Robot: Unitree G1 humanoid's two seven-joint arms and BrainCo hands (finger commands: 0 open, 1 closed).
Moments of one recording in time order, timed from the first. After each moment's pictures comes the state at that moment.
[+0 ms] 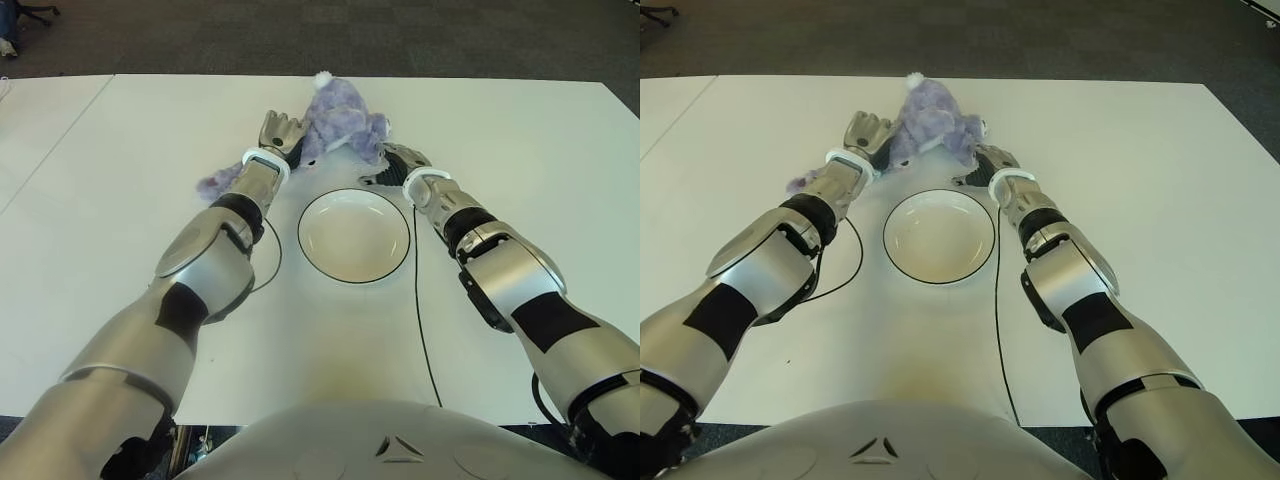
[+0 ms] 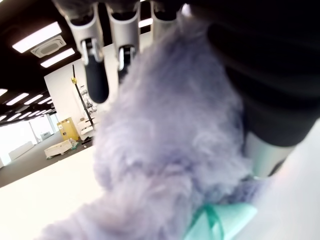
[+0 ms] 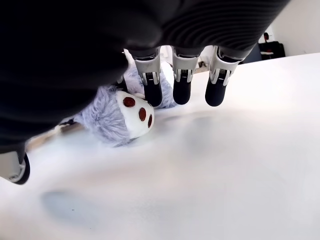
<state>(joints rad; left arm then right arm) -1.04 0.16 -0.79 1.38 0.96 0.03 0.40 -1.00 -0.19 0.51 1.38 -0.67 -0.15 -0.11</state>
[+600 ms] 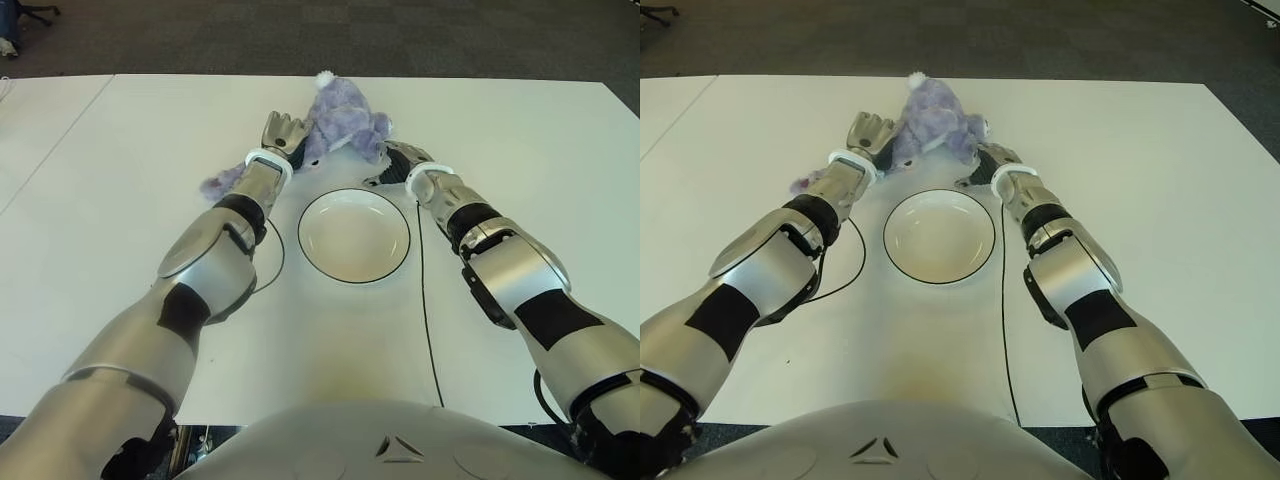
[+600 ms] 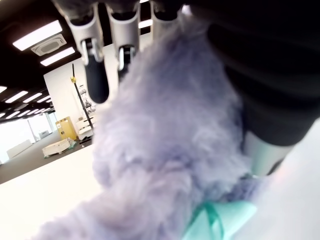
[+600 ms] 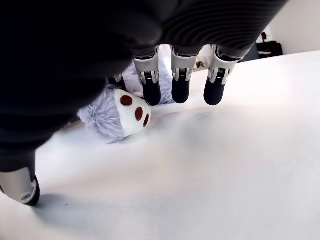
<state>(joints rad) -1.04 0.15 -0.80 1.37 0.96 0.03 0.41 -1.04 -0.24 0.50 1.38 -0.67 -0.17 -0.06</state>
